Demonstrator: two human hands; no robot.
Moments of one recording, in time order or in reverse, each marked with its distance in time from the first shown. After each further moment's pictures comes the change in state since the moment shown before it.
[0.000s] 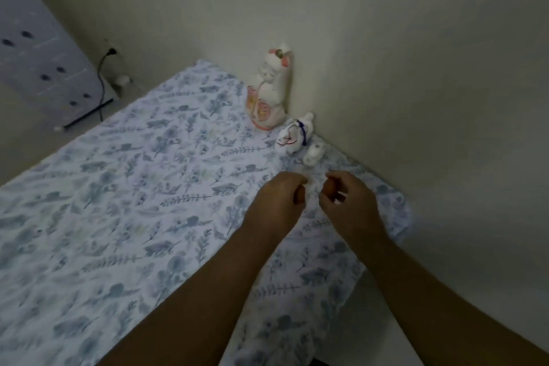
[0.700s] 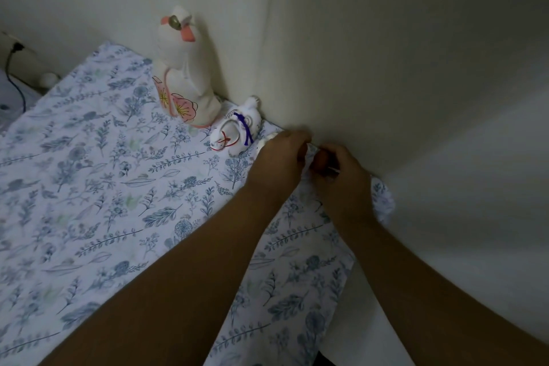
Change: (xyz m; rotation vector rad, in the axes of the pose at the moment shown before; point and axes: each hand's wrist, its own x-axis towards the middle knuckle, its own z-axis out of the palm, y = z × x) left_hand 0.132 -0.001 0.100 0.078 -0.066 0.191; right_hand 0.068 0.074 -0.007 0.133 0.217 0.112
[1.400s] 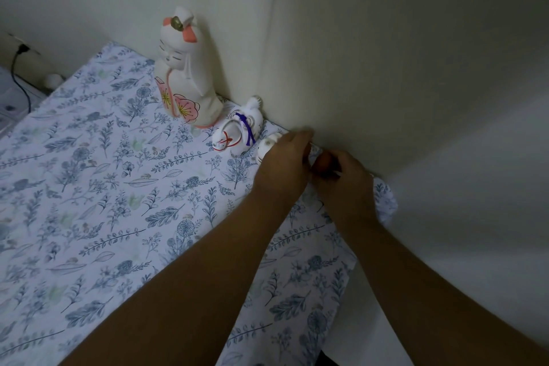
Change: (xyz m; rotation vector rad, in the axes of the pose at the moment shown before) left_hand -0.007 0.014 0.003 -0.015 0.021 -0.081; right_hand 0.001 0.004 -0.001 -0.031 -0.015 0.042
